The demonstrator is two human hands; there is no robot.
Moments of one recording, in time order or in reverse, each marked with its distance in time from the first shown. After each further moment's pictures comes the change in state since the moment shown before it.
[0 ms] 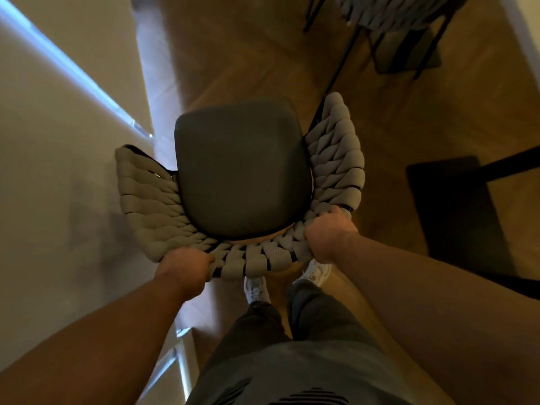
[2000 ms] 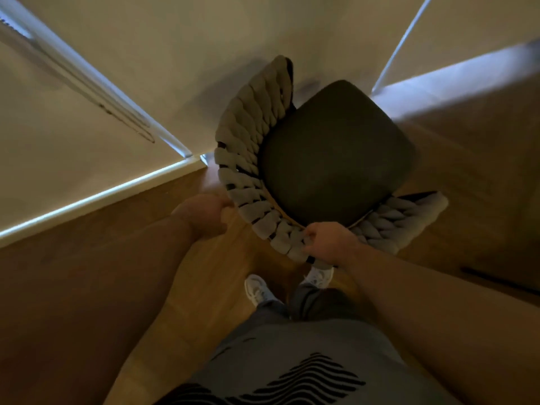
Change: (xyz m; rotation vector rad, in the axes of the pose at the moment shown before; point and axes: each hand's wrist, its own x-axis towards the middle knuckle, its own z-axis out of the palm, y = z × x) left_hand -0.108 0.205 -0.013 -1.390 0.172 -0.949; right_hand 0.075 0.035 -0.078 -0.405 -0.200 -0.816
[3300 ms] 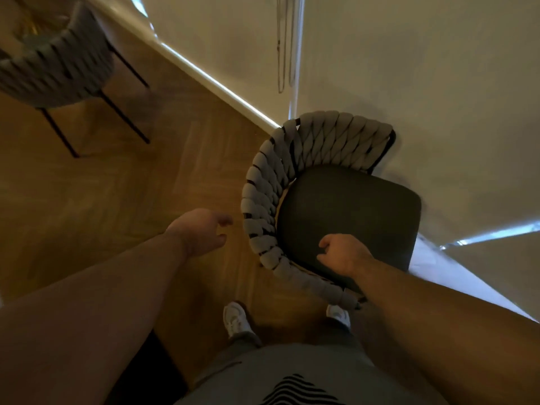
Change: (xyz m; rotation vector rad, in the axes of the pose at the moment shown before) left_hand -0.123 0.303 0.132 -0.721 0.252 -0.838; right_hand -0.004 0.158 -0.167 -0.762 -0.108 -0.550
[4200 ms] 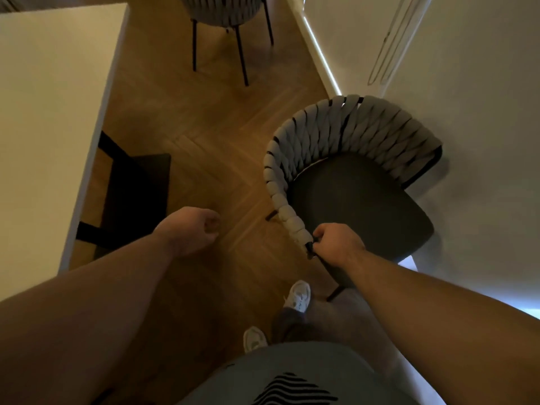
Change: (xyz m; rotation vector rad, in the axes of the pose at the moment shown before) left_hand -0.246 0.188 0.216 -0.501 0.269 -0.515; right_hand -0.113 0.121 0.014 -0.350 -0.058 -0.437
